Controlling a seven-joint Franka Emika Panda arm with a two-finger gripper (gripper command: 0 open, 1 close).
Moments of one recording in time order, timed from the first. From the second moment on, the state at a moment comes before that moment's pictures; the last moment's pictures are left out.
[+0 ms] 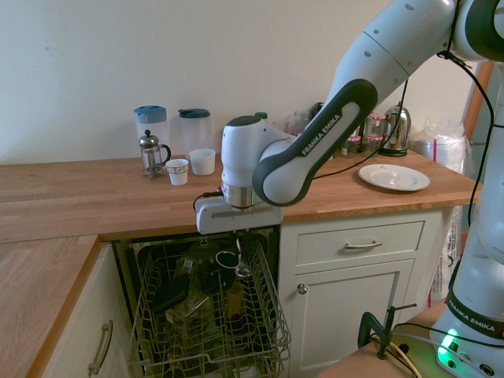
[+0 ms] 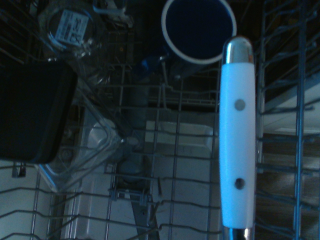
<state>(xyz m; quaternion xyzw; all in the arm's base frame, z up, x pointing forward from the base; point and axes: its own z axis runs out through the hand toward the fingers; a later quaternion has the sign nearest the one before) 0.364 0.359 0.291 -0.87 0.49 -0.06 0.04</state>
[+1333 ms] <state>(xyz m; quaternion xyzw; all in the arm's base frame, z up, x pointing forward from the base) 0.379 0.350 0.122 -0.85 0.53 0.00 0.03</state>
